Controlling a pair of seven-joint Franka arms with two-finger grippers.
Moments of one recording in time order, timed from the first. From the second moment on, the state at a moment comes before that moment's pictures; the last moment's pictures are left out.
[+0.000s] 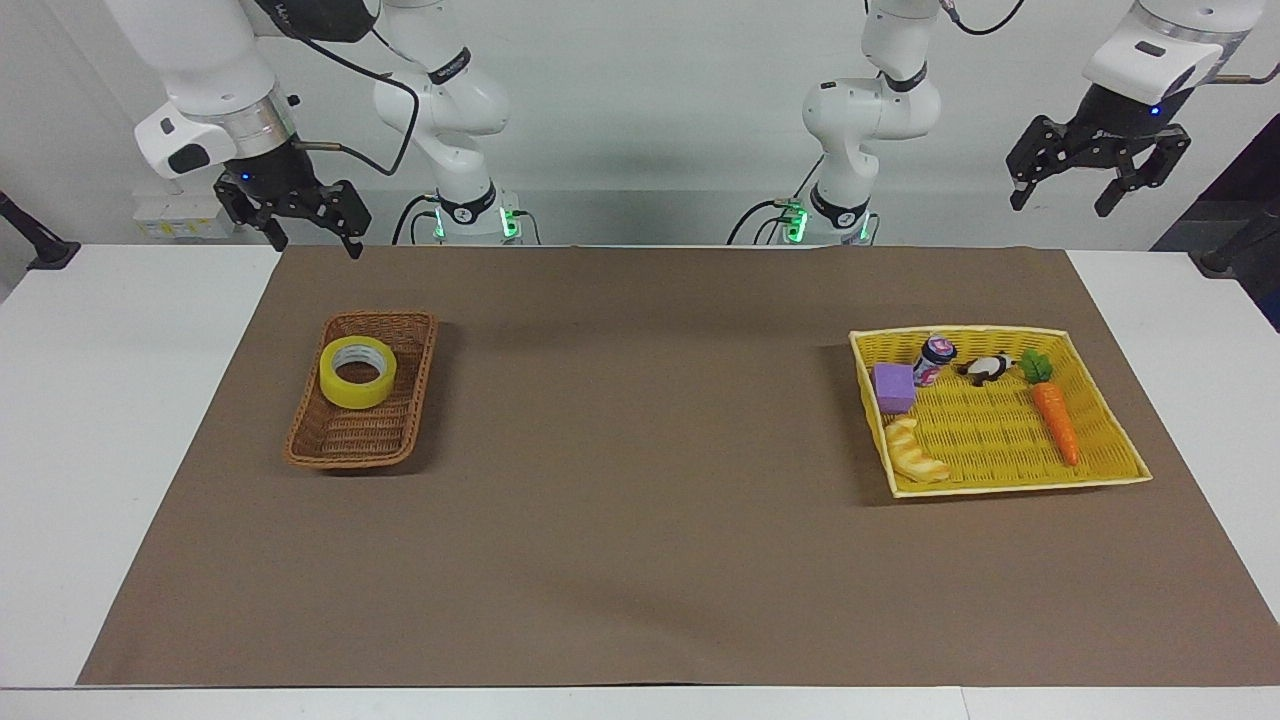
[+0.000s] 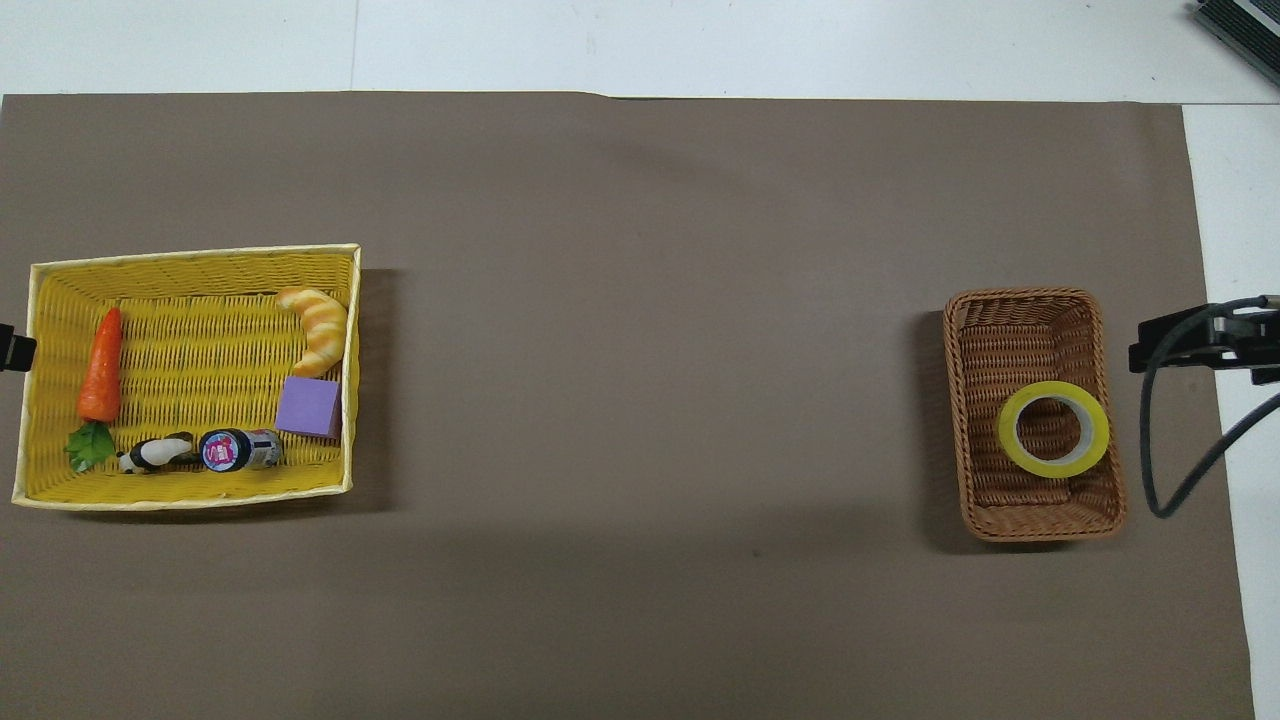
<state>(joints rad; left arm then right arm) -0.07 -0.03 0.03 -1.37 0.01 1.37 0.16 -0.12 -0.04 0.08 -1.59 -0.01 1.50 0.09</state>
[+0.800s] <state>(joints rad) -0.07 -0.03 0.03 -1.37 0.01 1.37 0.16 -0.12 -0.04 0.08 -1.59 -0.01 1.50 0.04</state>
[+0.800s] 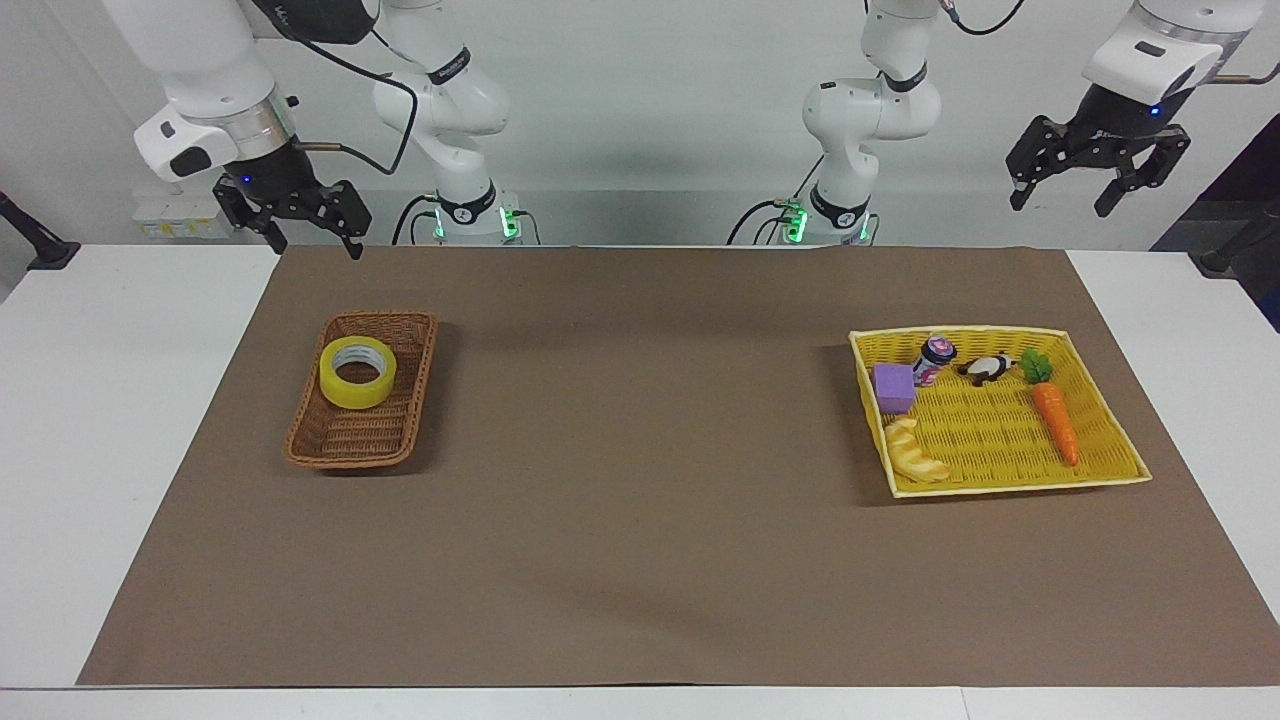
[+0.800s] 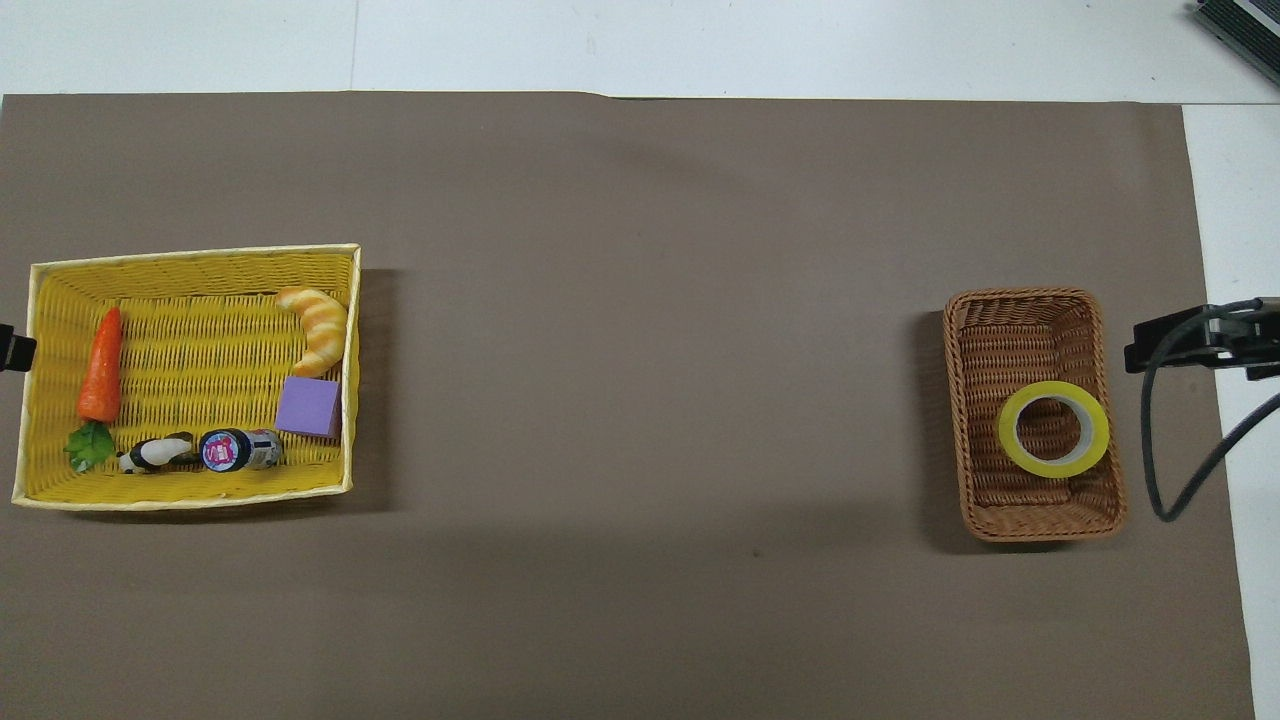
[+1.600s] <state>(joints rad) -0.07 -0.03 0.03 -1.37 0.01 1.37 0.16 -0.12 -0.04 0.08 -1.58 -0.01 1.49 0.03</state>
